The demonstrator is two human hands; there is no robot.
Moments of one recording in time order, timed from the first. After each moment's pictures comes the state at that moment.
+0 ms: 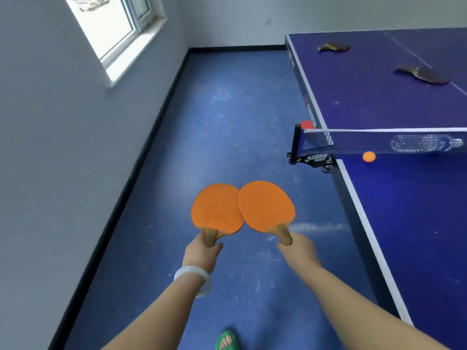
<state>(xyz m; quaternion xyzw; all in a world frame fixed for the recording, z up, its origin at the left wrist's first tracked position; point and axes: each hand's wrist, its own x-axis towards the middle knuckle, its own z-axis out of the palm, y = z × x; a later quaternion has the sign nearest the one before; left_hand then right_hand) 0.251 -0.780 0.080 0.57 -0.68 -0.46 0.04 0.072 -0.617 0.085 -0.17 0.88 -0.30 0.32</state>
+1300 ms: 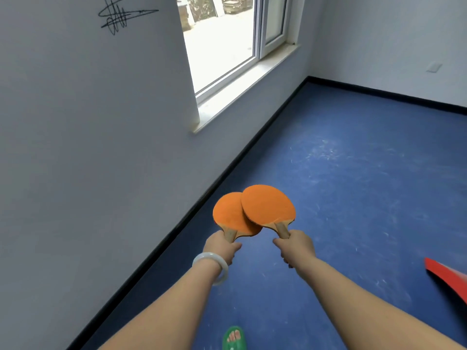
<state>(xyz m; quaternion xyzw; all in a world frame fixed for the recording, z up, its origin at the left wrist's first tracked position) -0.002 -1.430 0.095 0.68 -0.51 -0.50 0.12 -0.193 -1.382 0.109 -0.32 0.80 -0.26 0.43</state>
